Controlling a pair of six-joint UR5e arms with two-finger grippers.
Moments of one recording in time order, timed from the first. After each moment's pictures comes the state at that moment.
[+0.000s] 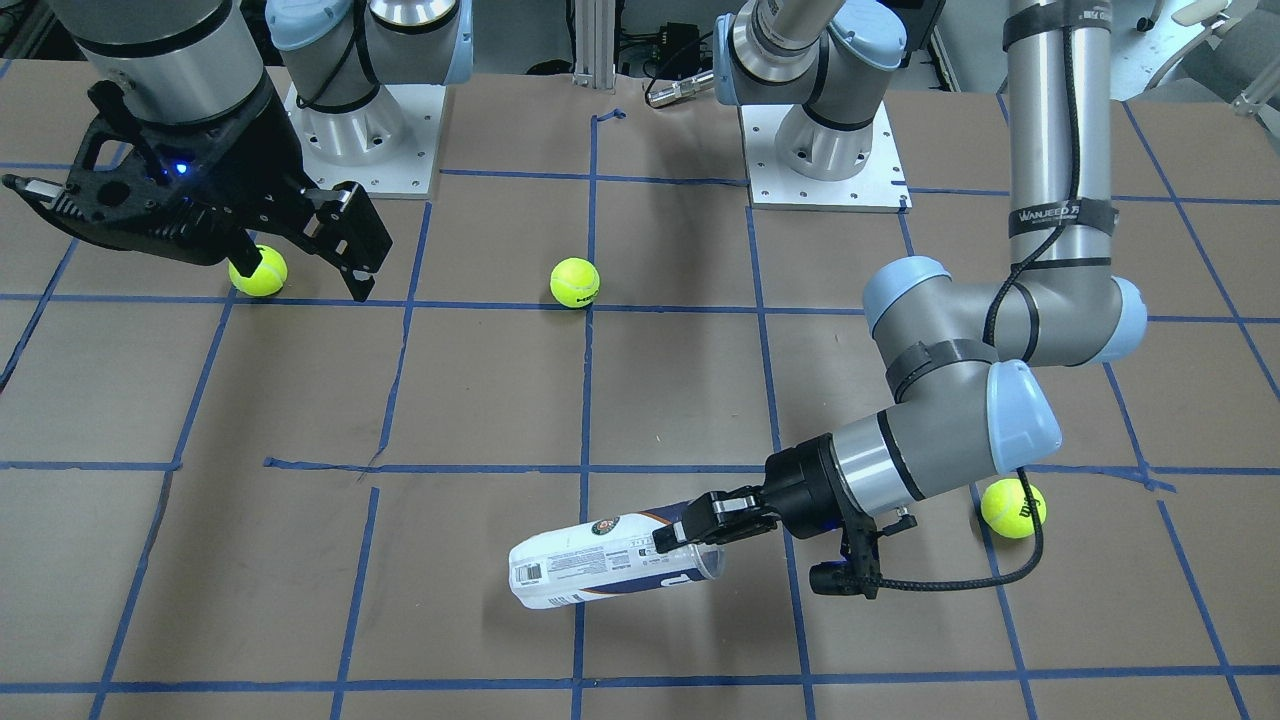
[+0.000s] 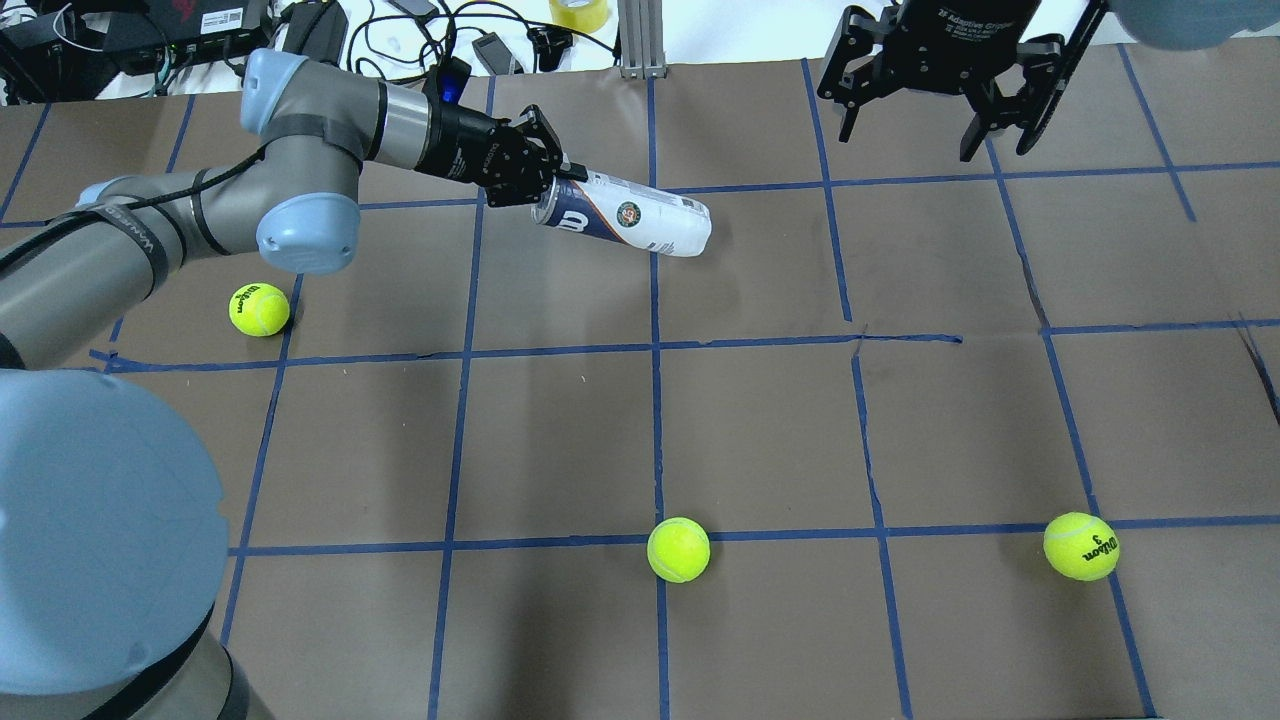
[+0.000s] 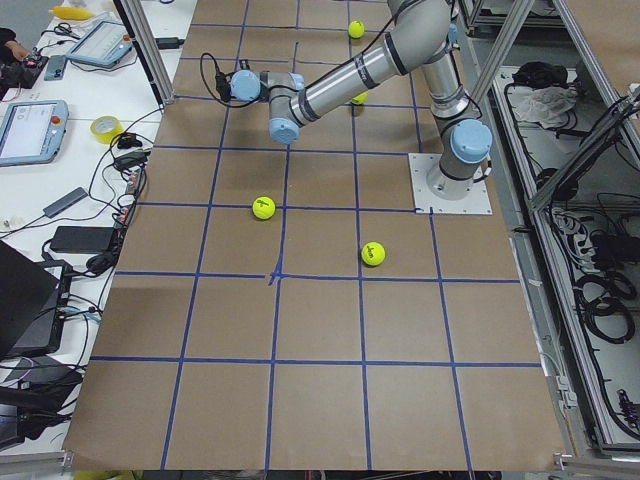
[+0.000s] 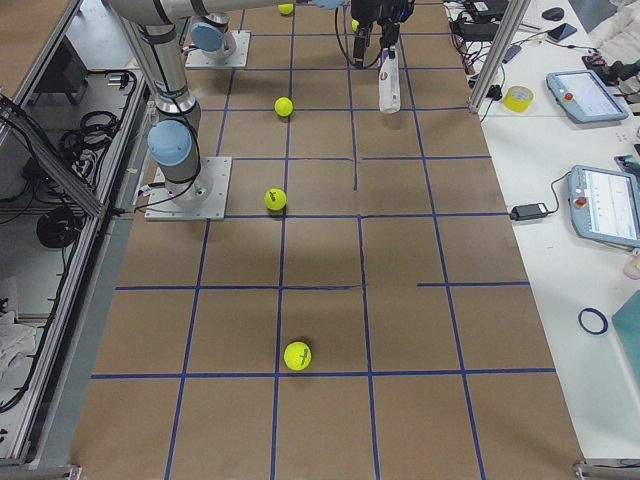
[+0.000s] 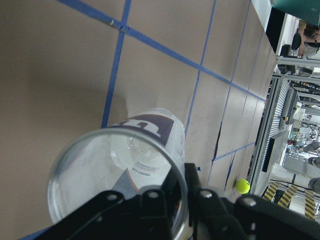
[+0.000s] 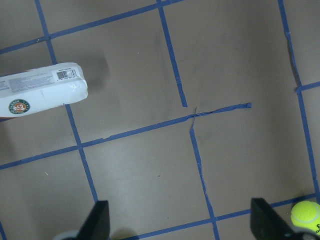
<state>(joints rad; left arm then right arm) -1.50 -2.09 -1.59 -0.88 0.68 -0.28 1.63 -1.46 1.36 -1.52 -1.56 0.31</state>
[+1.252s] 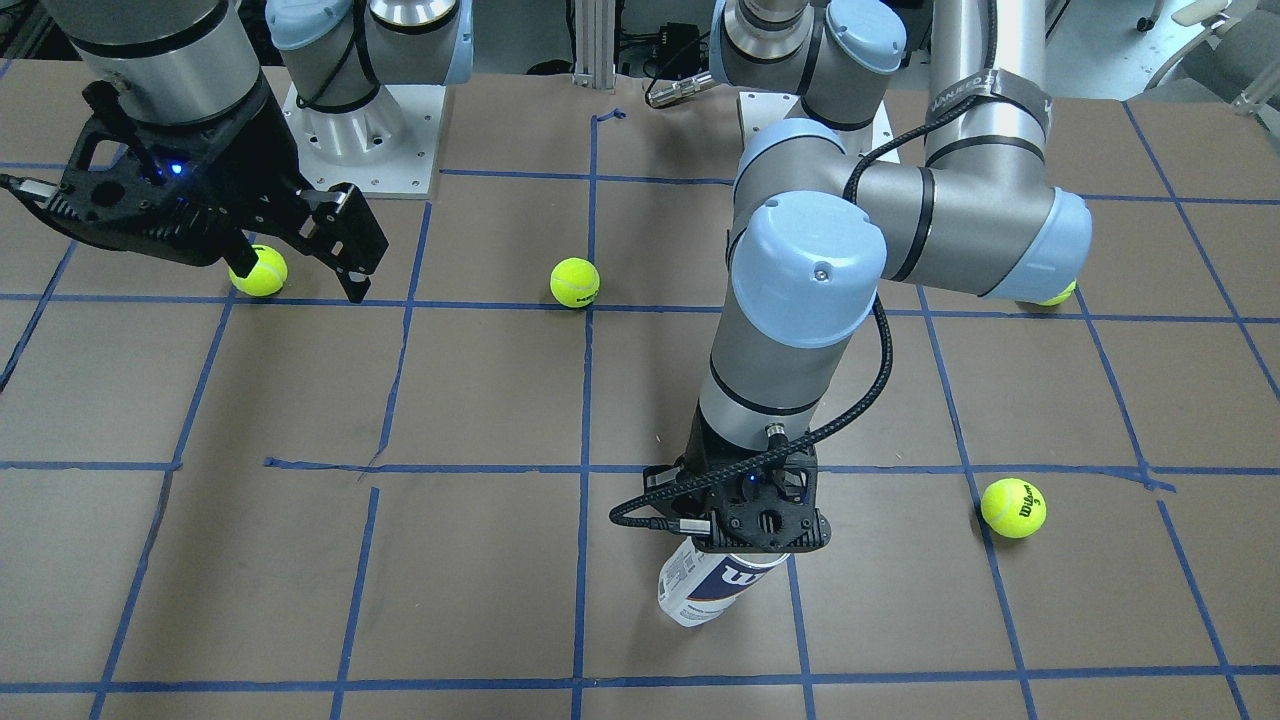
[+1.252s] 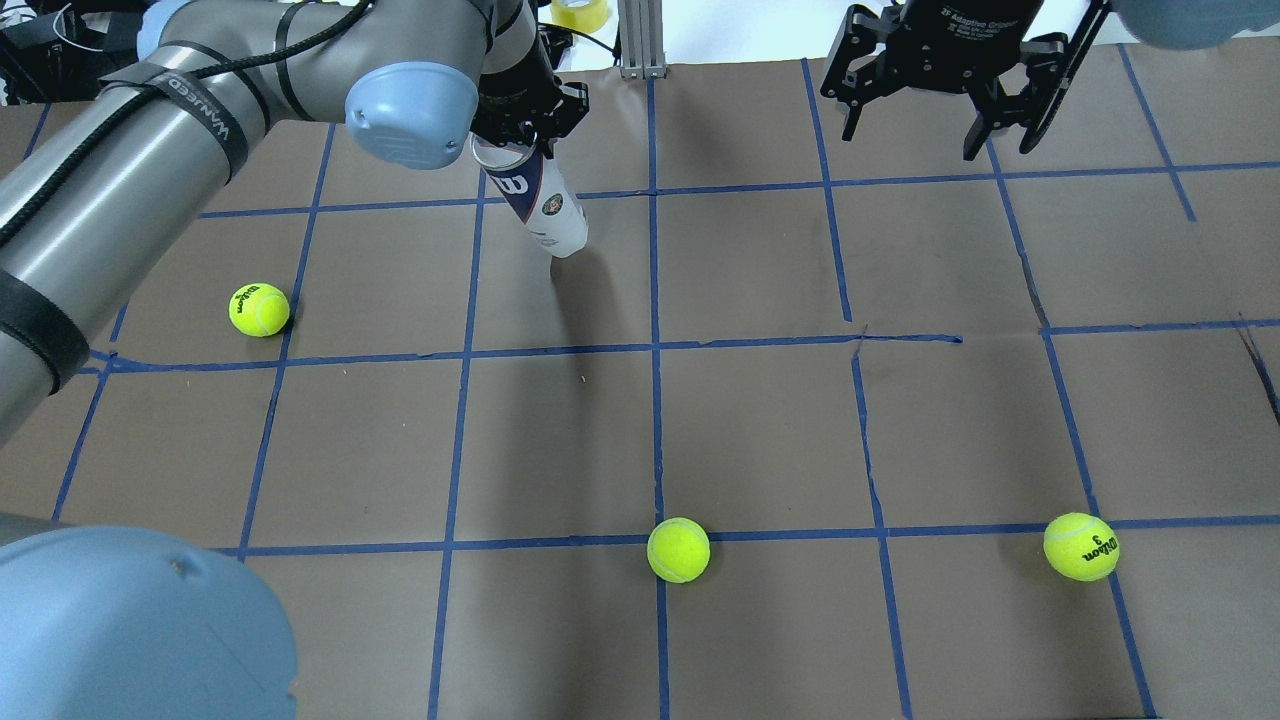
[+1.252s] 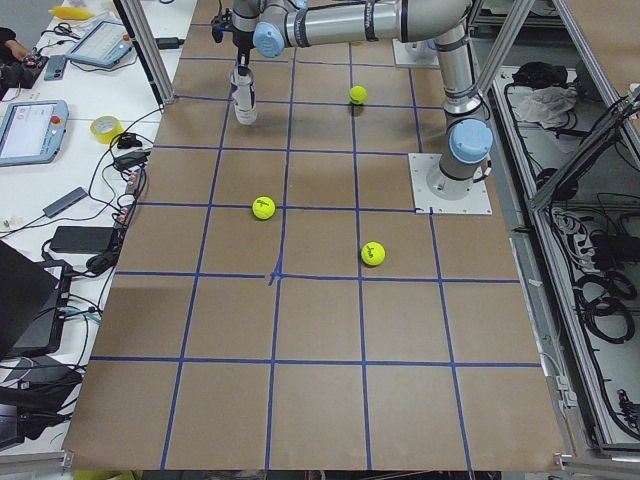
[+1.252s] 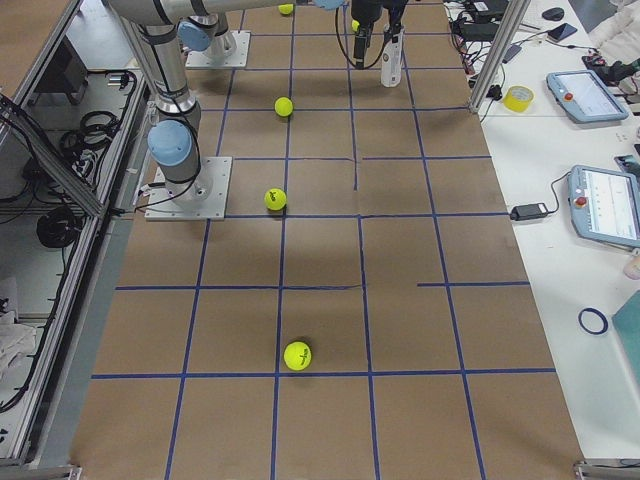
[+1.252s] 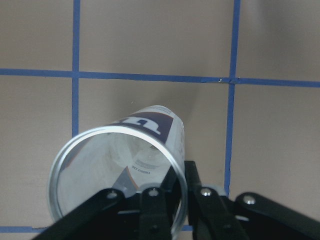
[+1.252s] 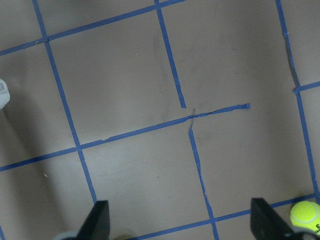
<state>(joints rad) -1.76 -2.05 -1.34 -1.12 1.56 -0.22 1.62 -1.46 1.36 -1.52 -1.56 0.31</state>
